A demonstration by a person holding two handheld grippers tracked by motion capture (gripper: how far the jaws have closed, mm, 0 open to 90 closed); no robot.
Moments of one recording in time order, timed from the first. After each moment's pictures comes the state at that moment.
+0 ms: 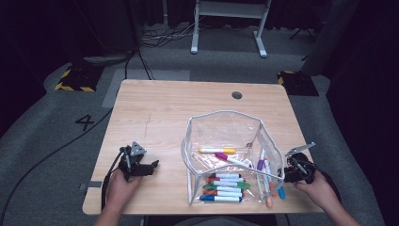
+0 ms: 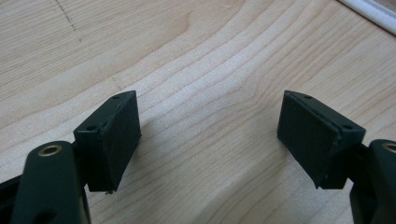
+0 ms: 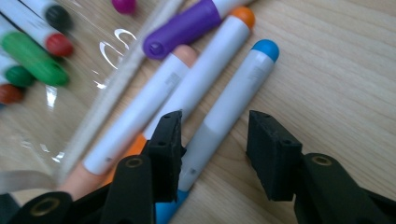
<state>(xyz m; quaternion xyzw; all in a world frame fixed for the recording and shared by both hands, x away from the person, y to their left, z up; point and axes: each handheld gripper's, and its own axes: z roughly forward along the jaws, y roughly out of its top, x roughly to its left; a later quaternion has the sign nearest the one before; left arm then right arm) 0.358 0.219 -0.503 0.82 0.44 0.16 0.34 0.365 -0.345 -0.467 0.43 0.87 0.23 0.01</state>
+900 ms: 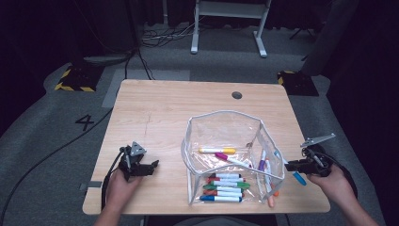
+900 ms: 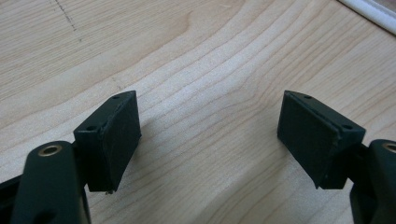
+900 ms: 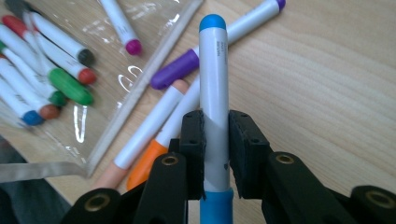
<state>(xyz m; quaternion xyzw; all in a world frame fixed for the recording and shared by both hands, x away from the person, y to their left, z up) 0.357 0.219 -0.503 0.82 0.44 0.16 0.34 0.363 -0.364 -0.409 0.45 0.86 0.26 0.03</state>
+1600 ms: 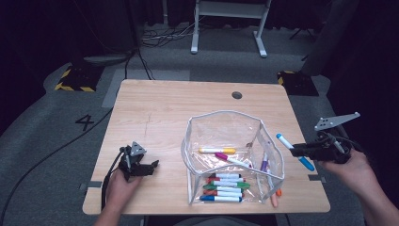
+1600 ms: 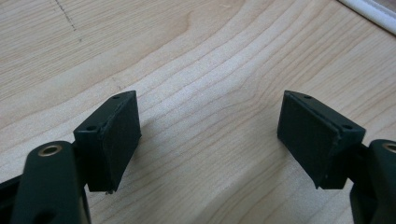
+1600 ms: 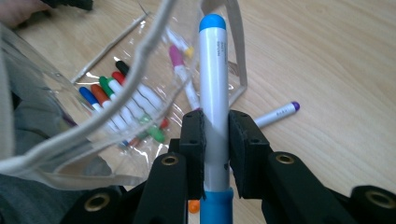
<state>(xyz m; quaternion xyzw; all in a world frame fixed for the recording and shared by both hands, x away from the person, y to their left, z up) 0.358 0.219 -0.503 0.82 0.44 0.16 0.34 0.351 -0.342 -0.302 0.36 0.88 0.32 0.05</state>
